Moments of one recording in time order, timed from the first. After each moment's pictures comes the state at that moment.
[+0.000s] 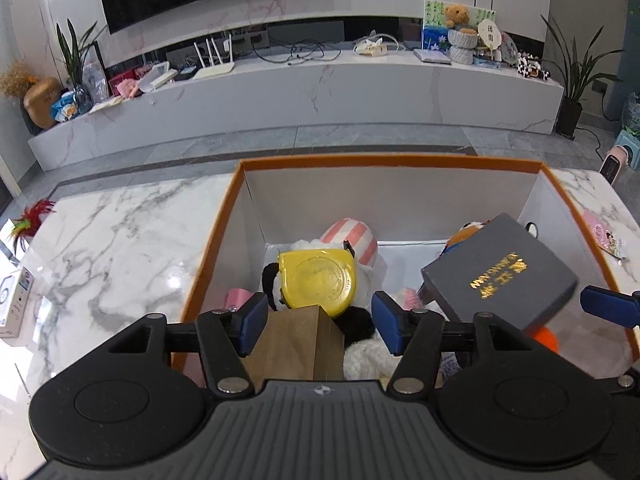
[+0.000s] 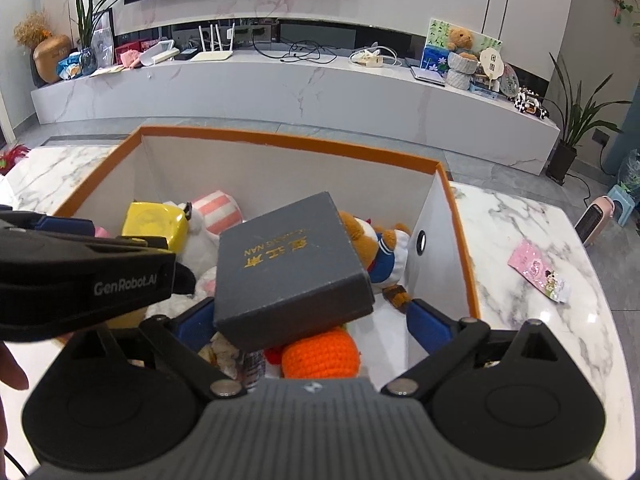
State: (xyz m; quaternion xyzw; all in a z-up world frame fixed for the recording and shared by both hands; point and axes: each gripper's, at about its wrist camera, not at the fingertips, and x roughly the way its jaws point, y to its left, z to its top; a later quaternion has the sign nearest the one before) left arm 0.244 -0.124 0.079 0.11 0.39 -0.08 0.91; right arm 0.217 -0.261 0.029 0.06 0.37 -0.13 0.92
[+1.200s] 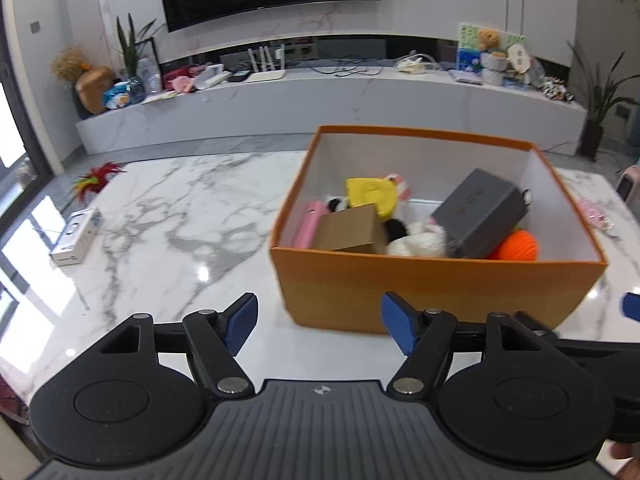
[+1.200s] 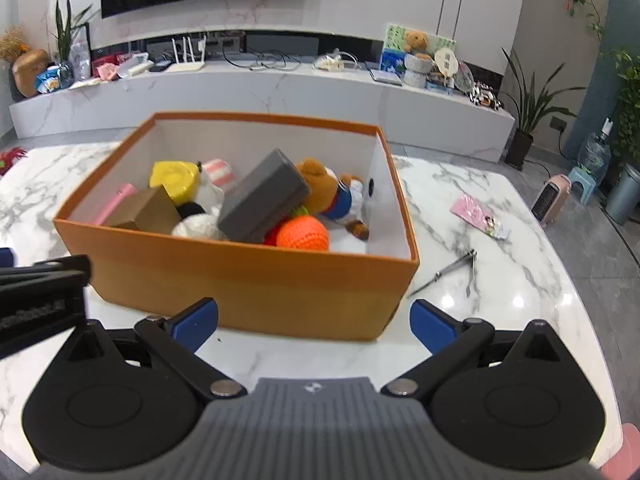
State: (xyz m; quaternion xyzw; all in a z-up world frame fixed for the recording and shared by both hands) left arm 0.135 -0.073 0.091 0.09 0.37 -0.02 0.92; right arm 0.118 -0.224 0.033 0.07 0.36 -0.20 0.91
